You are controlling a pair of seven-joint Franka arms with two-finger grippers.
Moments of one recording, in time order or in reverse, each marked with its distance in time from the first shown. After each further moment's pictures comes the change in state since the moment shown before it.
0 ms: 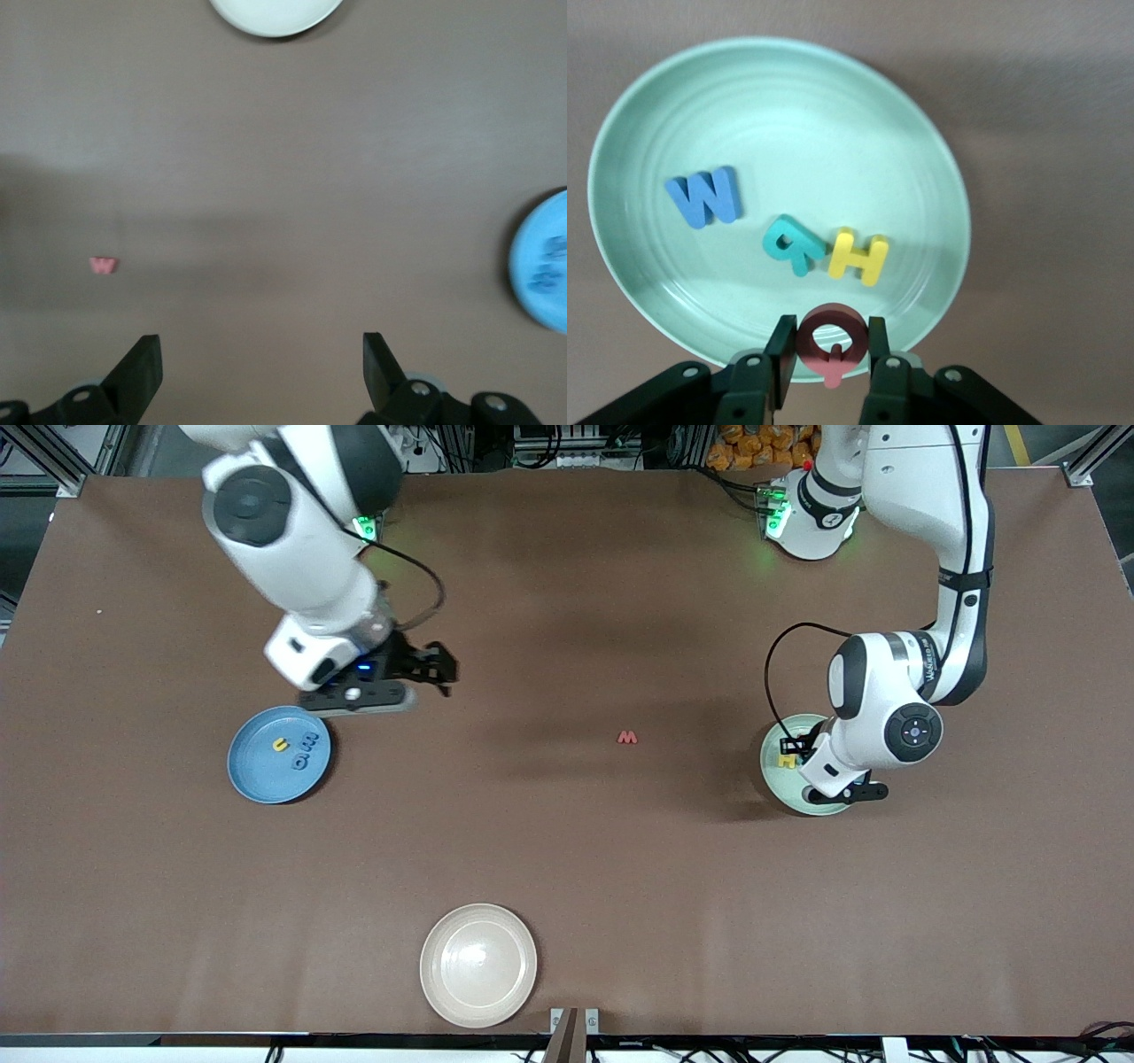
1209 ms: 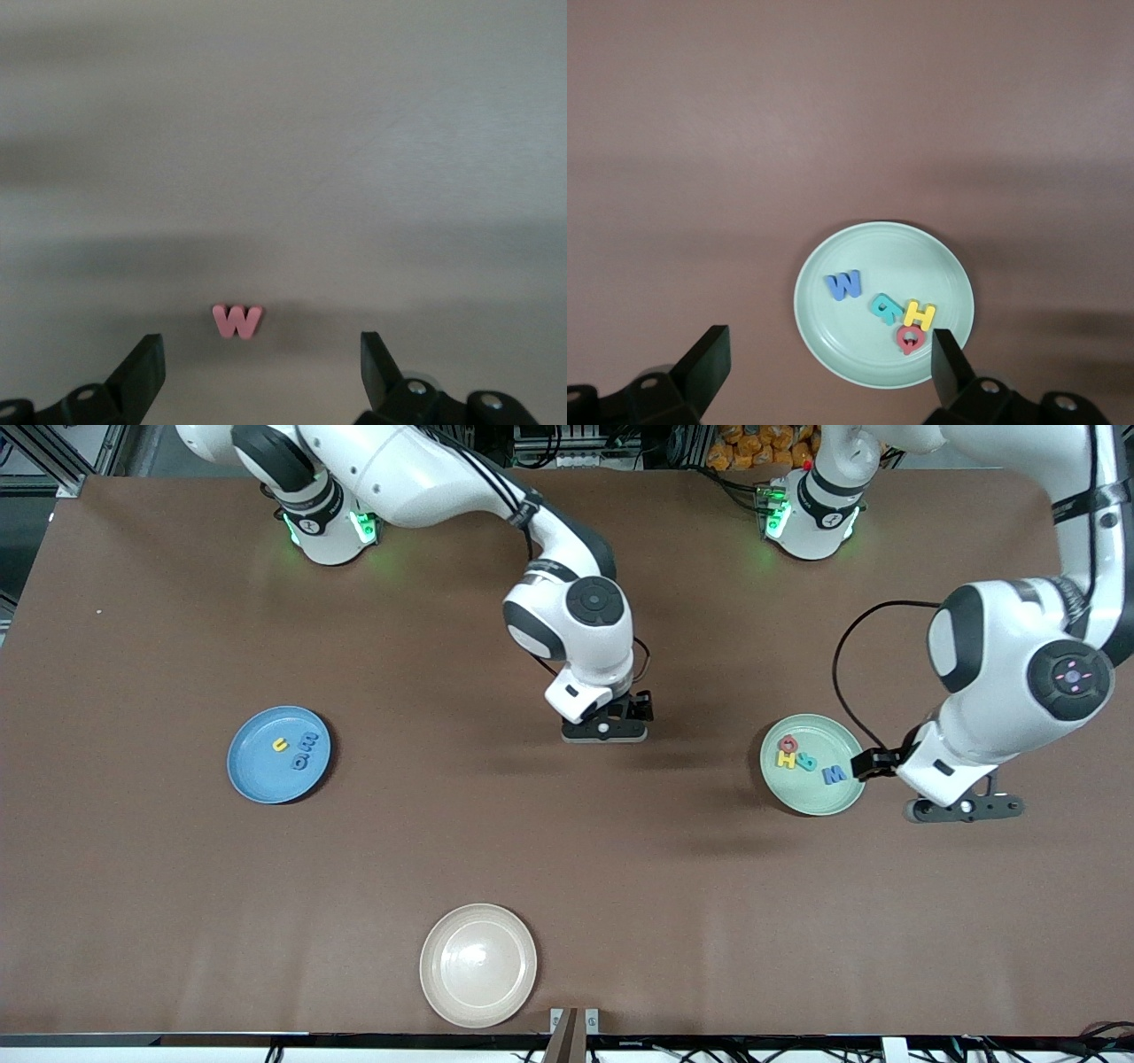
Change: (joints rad) left arm 0.002 -0.133 0.128 0.312 0.192 -0.172 0.009; right arm 0.524 0.635 -0.184 0.424 -0.202 0.272 0.416
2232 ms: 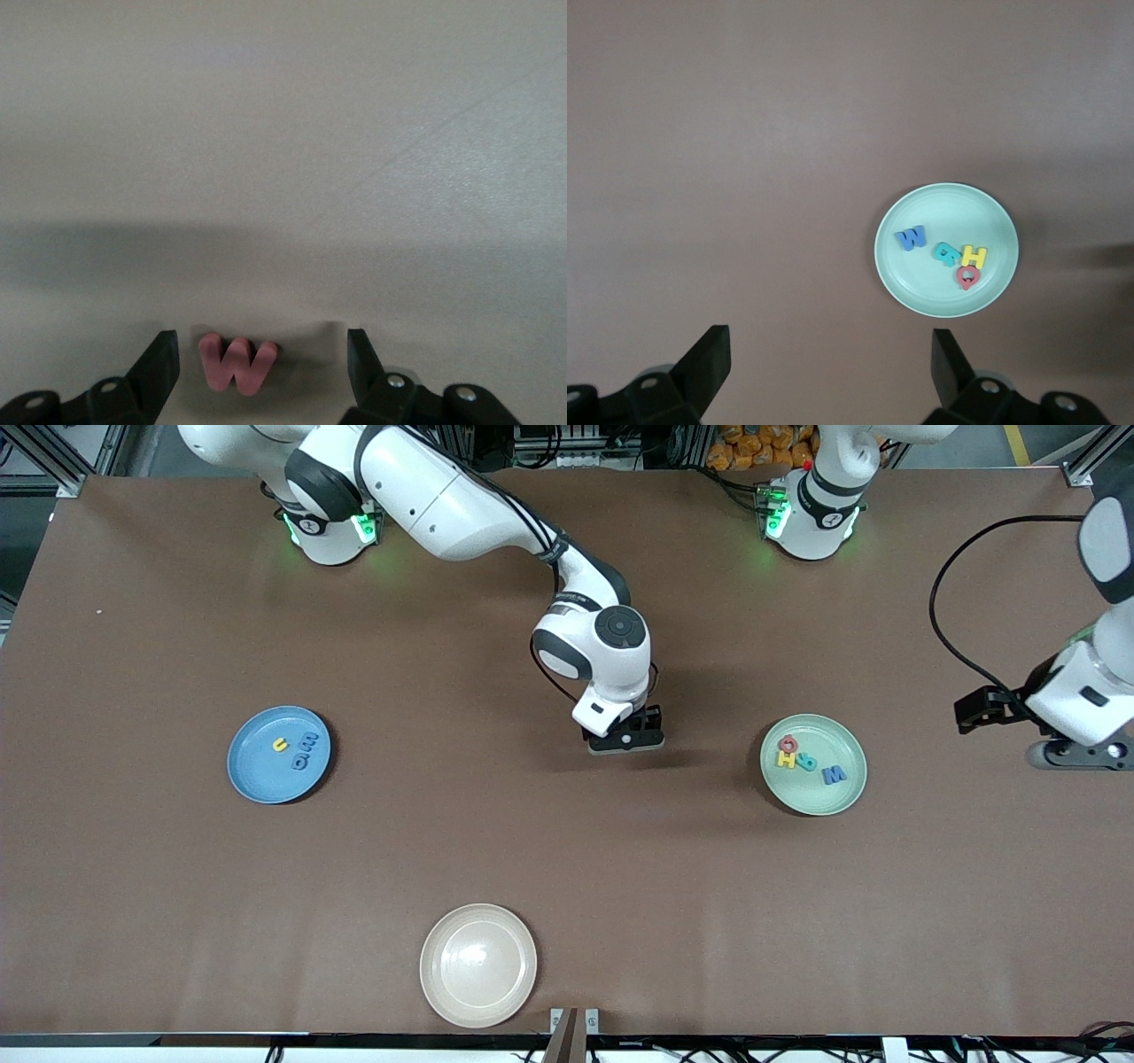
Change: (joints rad) left arm 0.346 -0.194 -0.346 0.104 0.219 -0.221 0.074; right arm 0.075 0.156 -0.060 0.070 -0.008 0.089 -0.057
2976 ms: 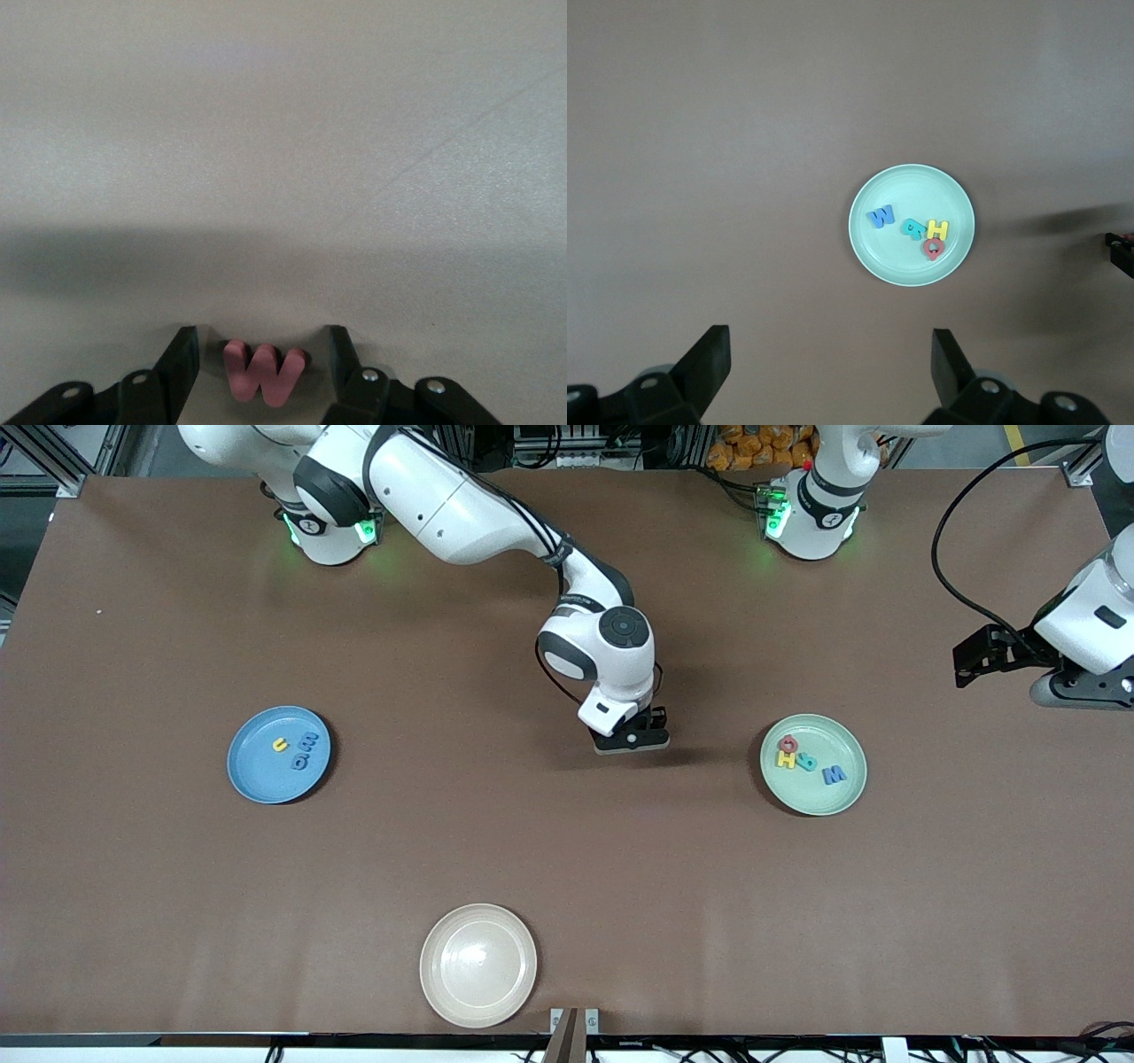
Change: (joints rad) left arm 0.158 -0.115 -0.198 0.002 0.003 -0.089 -0.001; right arm 0.012 0.034 -0.003 0.035 0.000 0.024 0.016
